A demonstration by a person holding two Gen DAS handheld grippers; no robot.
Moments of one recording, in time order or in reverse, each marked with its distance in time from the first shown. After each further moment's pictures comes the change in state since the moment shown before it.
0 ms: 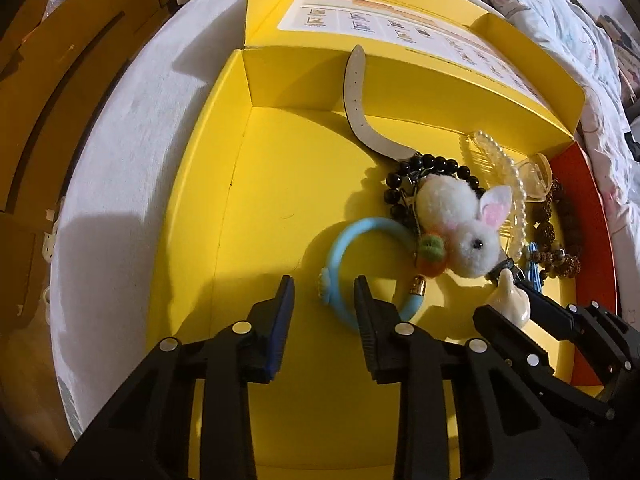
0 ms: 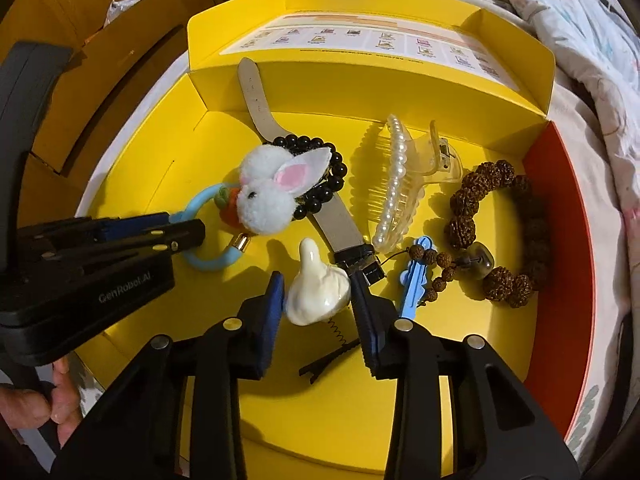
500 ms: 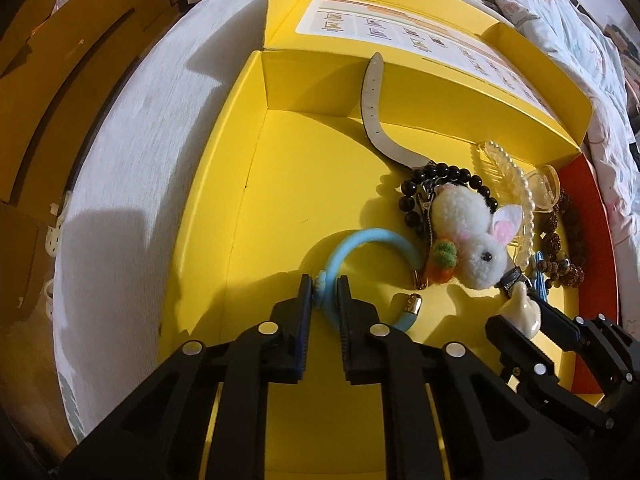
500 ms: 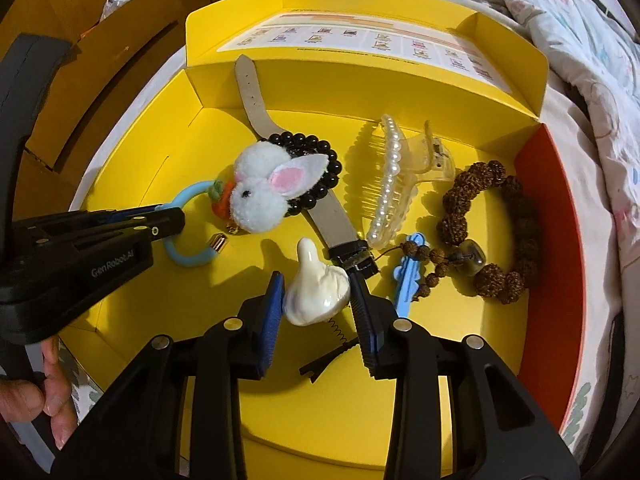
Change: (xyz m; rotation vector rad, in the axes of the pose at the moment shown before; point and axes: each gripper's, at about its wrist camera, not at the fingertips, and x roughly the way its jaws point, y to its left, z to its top) left arm 0.001 0.007 0.005 -0.033 -0.009 0.009; right arm -0.003 0.002 0.000 0.001 0.005 -0.030
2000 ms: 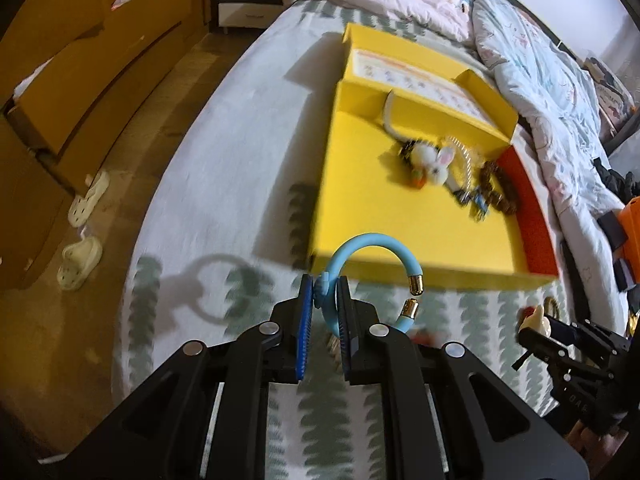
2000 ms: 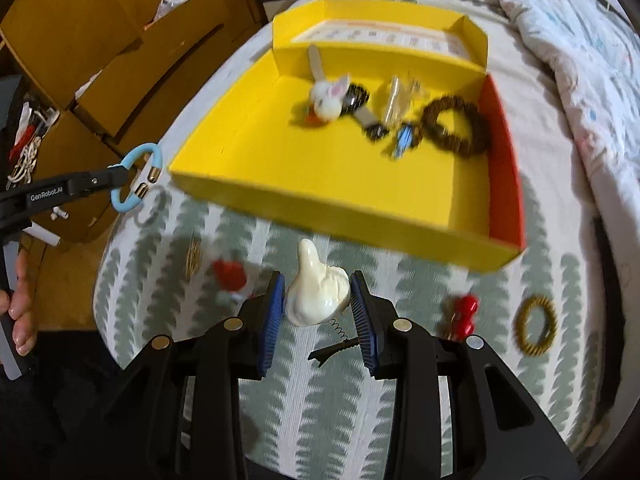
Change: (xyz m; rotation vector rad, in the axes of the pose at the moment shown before) left arm -0.134 0.059 -0.130 -0.062 -0.135 -0.037; right arm -0.121 0.015 -0.130 -0.029 -0.005 0.125
